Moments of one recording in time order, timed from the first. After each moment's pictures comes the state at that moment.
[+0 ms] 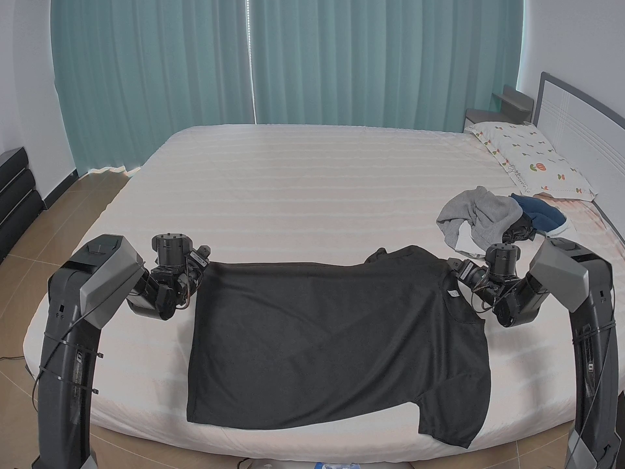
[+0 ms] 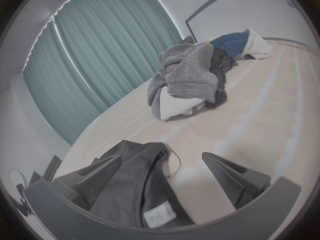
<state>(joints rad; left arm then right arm) -0.08 2.62 -1.43 -0.76 0.17 -0.89 0.01 2.60 -1.23 -0.99 -0.02 0.62</state>
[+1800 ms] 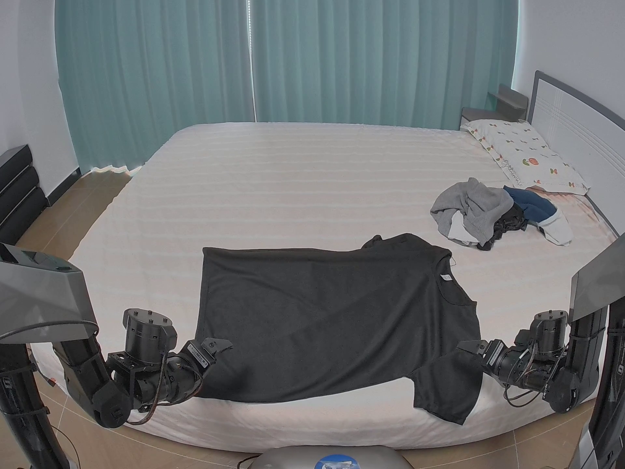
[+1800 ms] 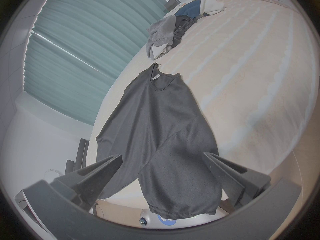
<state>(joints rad) -0.35 2.07 -0.28 -1.10 -0.02 -1.10 0.10 2.28 -0.11 -1.55 0.21 0.79</state>
